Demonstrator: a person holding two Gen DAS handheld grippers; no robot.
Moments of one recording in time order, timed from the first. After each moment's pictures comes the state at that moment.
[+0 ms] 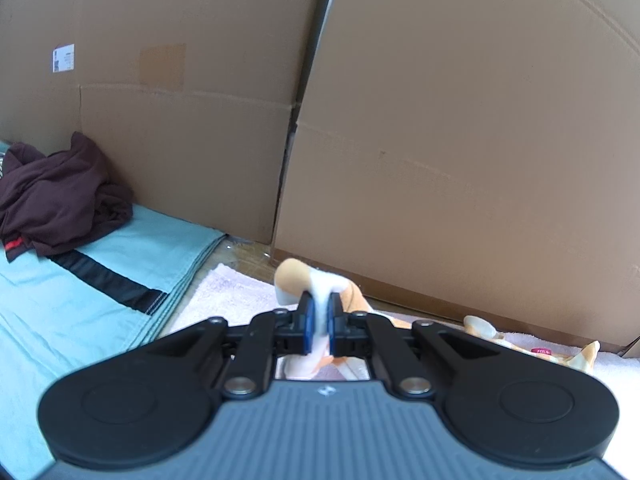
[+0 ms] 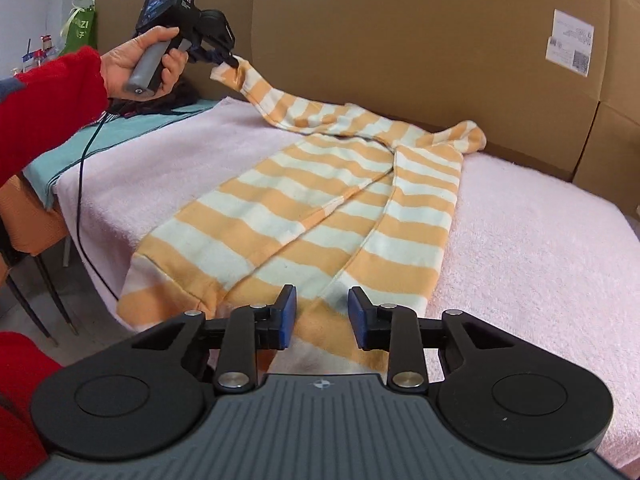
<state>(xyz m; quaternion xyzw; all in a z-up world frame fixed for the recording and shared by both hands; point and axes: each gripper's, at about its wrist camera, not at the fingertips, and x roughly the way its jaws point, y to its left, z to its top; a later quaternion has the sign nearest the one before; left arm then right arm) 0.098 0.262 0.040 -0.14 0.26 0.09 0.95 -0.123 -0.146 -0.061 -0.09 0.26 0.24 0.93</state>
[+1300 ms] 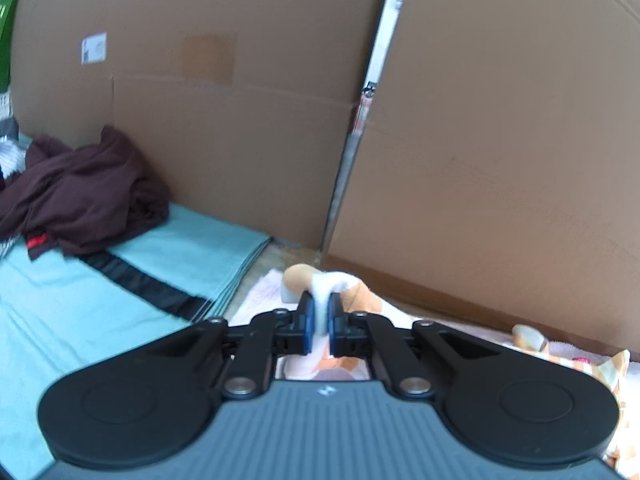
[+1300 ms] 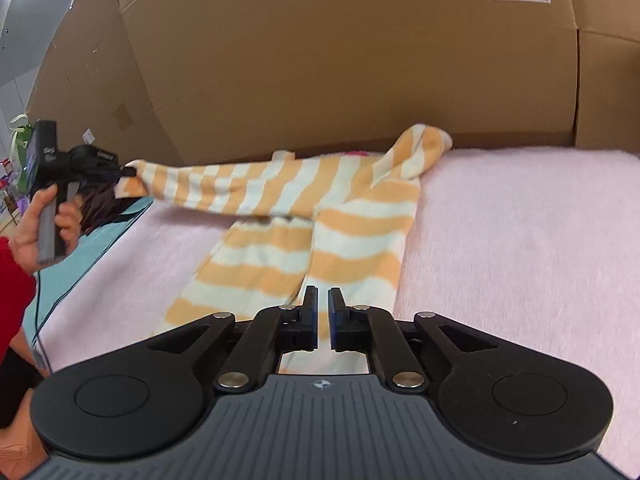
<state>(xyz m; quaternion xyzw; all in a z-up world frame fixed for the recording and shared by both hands) 0.099 0.302 0.023 -0.15 0.27 0.13 0.94 0.041 -0.187 -0.036 0.08 0.31 0.22 0.92</state>
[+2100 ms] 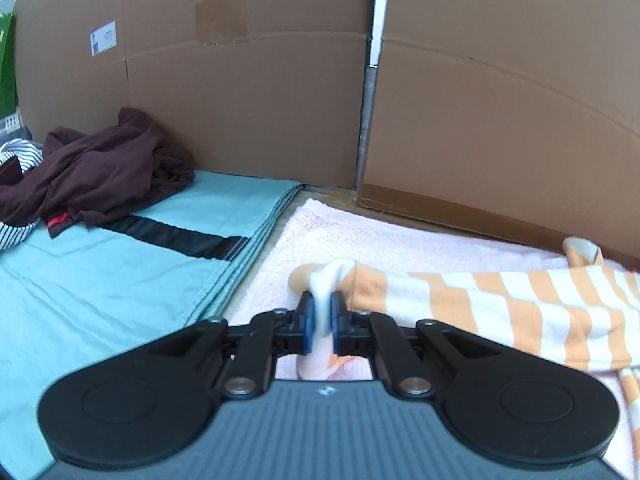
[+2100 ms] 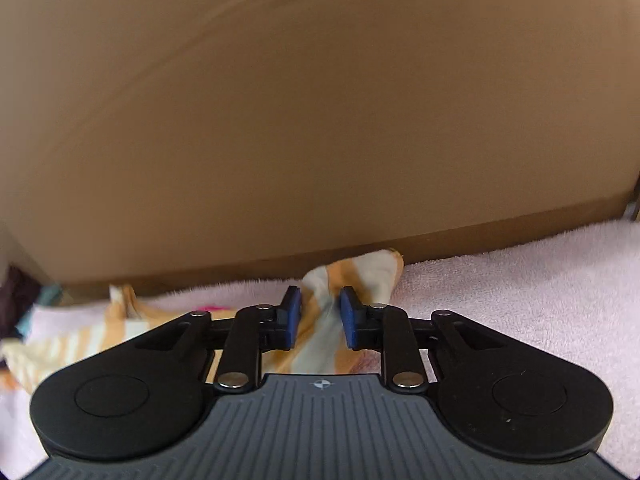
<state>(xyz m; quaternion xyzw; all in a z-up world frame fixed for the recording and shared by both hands) 0.073 0.290 -0.042 -0.07 0.27 0.15 0.95 0.250 -0.204 -0.074 0.17 0.29 0.15 0.93</state>
